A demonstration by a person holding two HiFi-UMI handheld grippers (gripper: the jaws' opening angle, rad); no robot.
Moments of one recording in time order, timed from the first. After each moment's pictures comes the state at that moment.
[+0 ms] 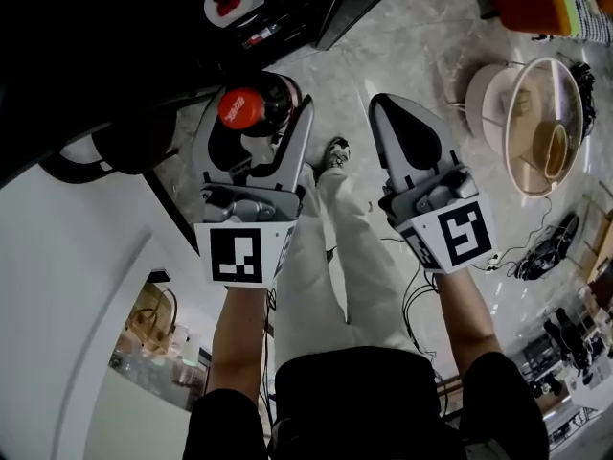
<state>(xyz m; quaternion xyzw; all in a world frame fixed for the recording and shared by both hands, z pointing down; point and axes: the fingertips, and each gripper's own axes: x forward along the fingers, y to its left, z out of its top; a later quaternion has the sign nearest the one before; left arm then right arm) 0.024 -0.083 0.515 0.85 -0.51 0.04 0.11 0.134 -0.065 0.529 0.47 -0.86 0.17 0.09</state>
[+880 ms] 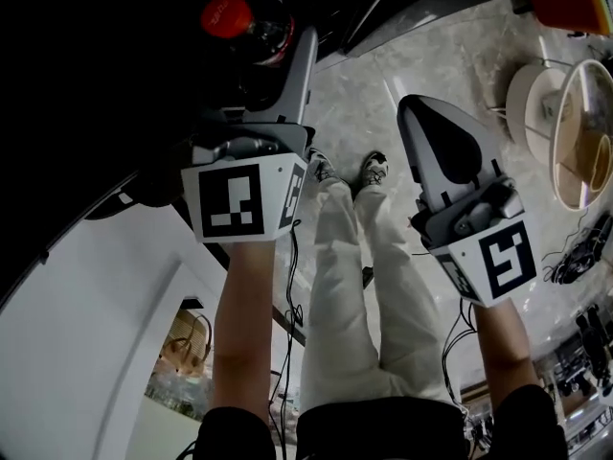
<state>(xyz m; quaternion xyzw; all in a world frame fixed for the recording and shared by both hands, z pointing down) 0.003 -0.211 0.605 0.86 -0.51 0.04 0.07 0.107 -0.116 0.604 0.47 -0.86 0.19 0.10</state>
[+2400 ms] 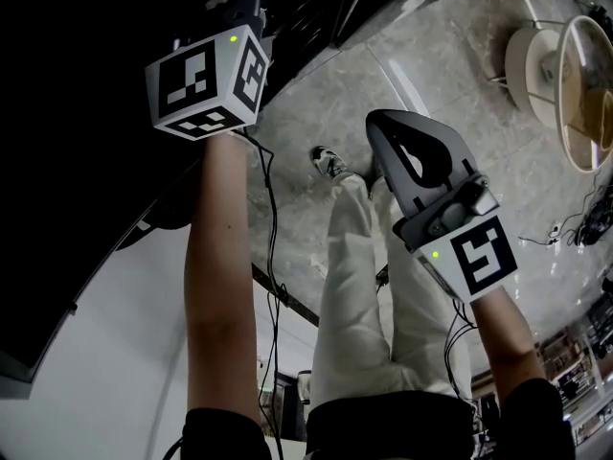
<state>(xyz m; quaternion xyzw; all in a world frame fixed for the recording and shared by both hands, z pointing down) 0.021 -0.330 0.639 0.88 -0.47 0.07 0.06 0.082 -0.105 0.630 0.48 -0.83 0.24 0.11</state>
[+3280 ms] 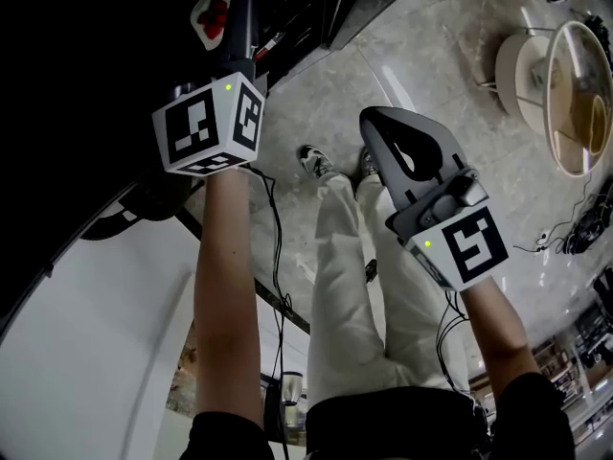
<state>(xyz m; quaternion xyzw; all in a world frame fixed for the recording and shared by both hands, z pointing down) -0.008 -0.268 0.636 0.85 -0.53 0.05 0.07 0.091 -0.083 0.624 0.47 -0.84 0.23 0.11</state>
